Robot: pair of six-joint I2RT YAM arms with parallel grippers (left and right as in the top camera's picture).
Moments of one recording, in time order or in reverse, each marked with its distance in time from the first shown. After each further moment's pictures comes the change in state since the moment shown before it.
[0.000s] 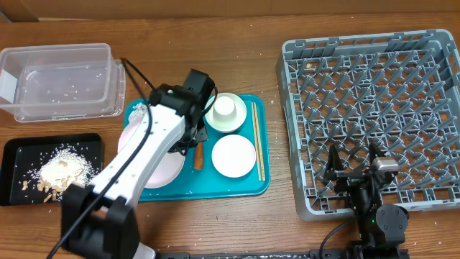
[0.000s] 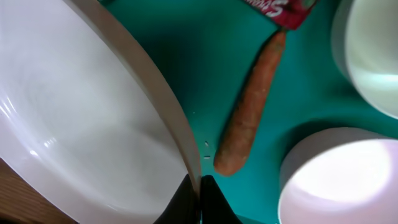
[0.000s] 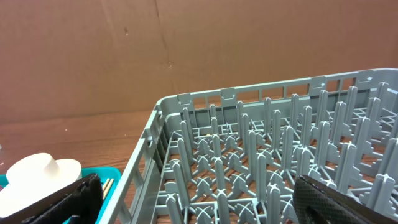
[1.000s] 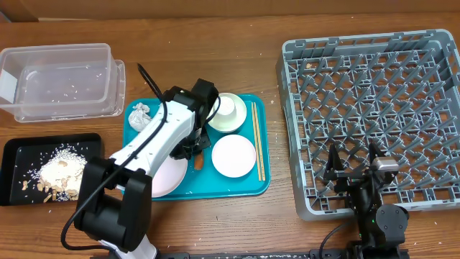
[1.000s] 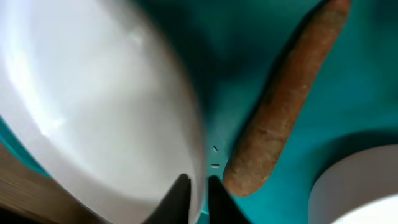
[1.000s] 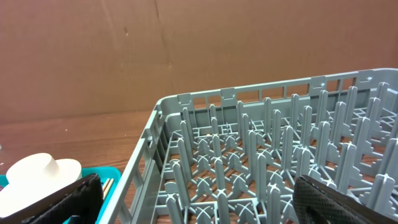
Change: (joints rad) left arm 0.000 0.114 -0.054 0.031 0.015 -0.027; right arm 0.000 0.000 0.000 0.000 0.000 0.000
